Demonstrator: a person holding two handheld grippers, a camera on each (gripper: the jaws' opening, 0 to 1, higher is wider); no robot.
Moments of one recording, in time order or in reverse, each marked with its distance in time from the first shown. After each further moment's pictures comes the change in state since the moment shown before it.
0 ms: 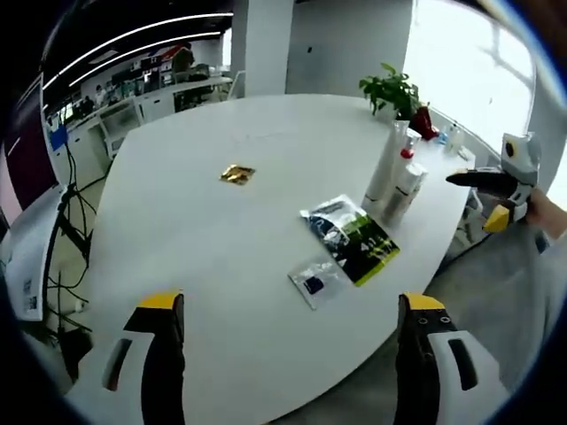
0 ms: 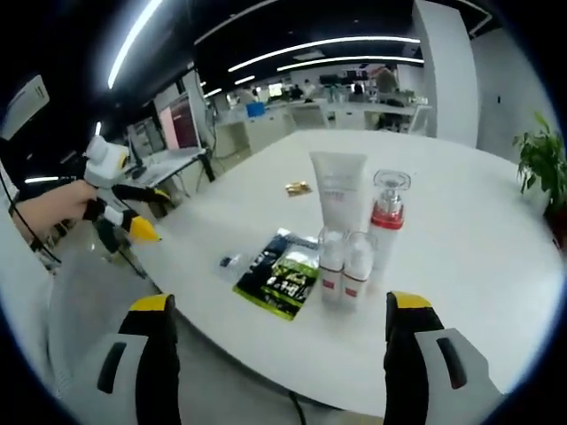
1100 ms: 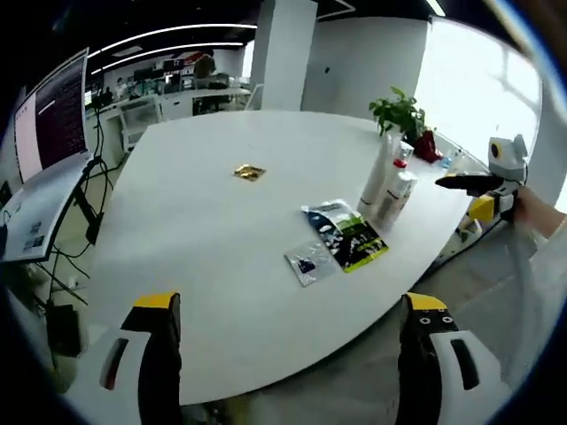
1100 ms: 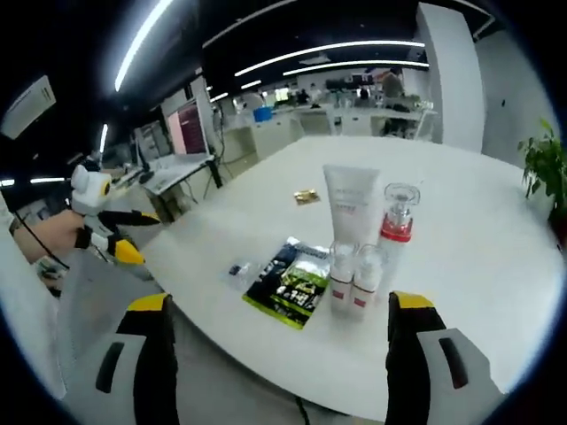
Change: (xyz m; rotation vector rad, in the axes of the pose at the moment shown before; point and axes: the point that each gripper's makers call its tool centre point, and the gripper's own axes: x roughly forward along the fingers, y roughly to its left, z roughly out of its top) left arm -0.041 -0.014 -0.043 -0.113 -0.099 0.028; right arm -0.004 0.008 0.012 0.007 -0.040 0.034
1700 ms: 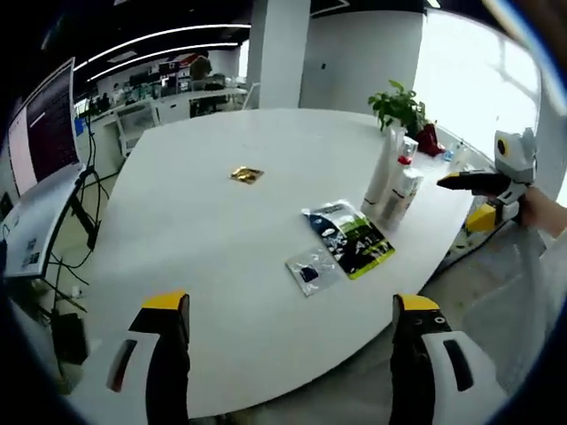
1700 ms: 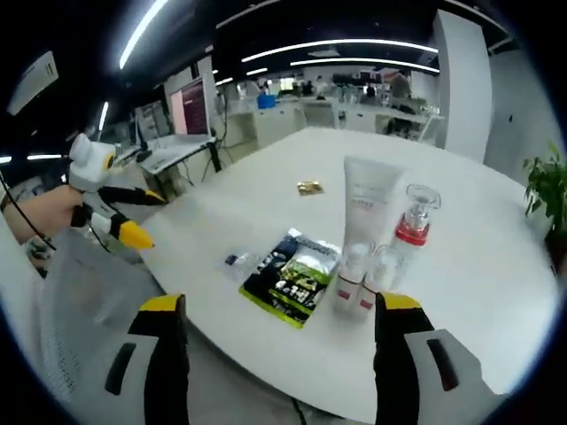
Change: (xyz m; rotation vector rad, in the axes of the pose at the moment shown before) left arm 0.015 0.003 0.009 0.035 0.003 0.015; right arm 0.014 0.001 -0.006 -0.083 0.056 -0.036
